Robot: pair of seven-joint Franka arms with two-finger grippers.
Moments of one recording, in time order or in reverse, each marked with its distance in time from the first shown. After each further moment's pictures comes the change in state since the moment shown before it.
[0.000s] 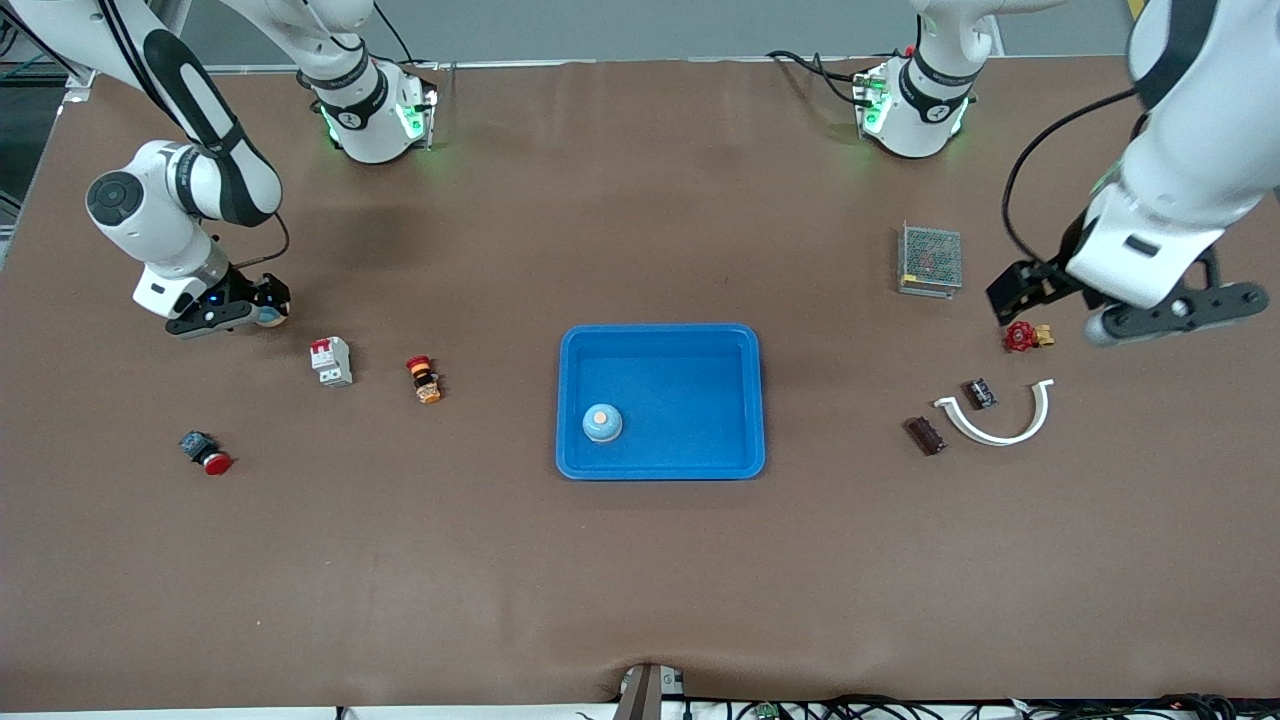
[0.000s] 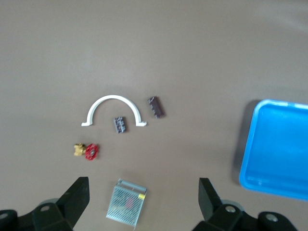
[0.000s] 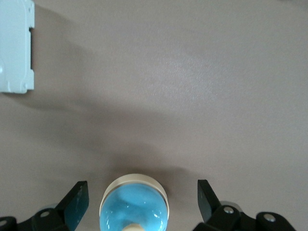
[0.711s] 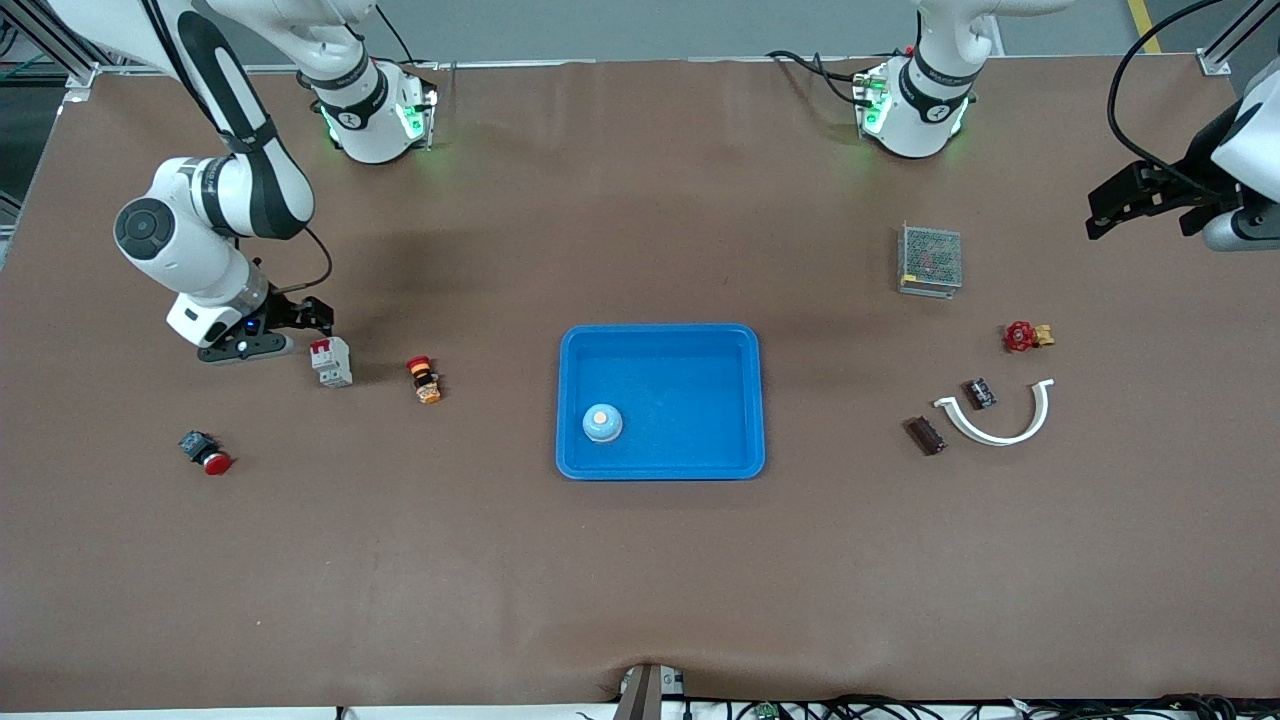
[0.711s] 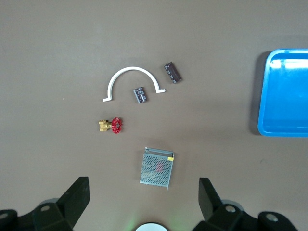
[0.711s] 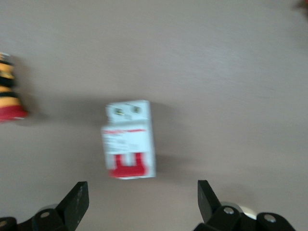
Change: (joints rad) left arm -0.086 -0.141 0.240 -0.064 -0.072 -0.136 0.291; right arm 0.271 -0.063 0.036 0.170 0.207 -0.336 0.297
